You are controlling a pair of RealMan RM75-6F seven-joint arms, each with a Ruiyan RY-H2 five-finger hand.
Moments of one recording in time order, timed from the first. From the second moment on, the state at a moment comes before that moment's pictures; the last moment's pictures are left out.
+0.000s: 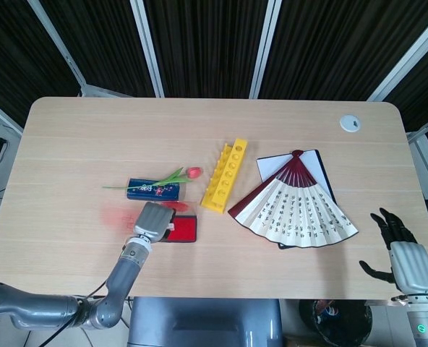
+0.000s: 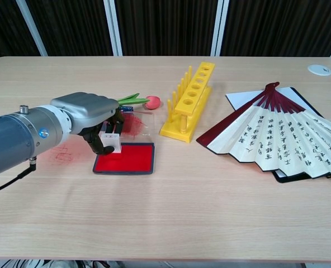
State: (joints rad) left arm -0.84 -1.72 -0.15 -1.64 0.65 1.12 0.96; right arm 0.08 -1.11 0.05 -1.67 -1.48 1.43 0.06
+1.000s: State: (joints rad) left arm -0.82 -1.59 -0.11 -1.76 0.72 1.17 0.90; right arm 0.08 -1.11 0.05 -1.67 -1.48 1.43 0.05
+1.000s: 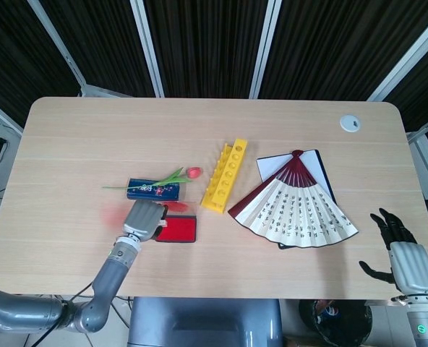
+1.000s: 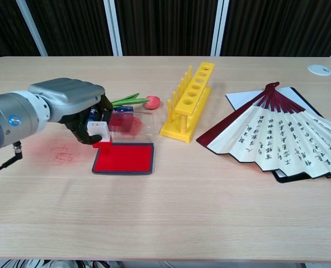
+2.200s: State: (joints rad) left arm -0.71 -1.47 0.00 -1.52 0.91 0.96 0.54; right arm 0.07 -1.12 0.05 -1.67 -1.48 1.44 0.04
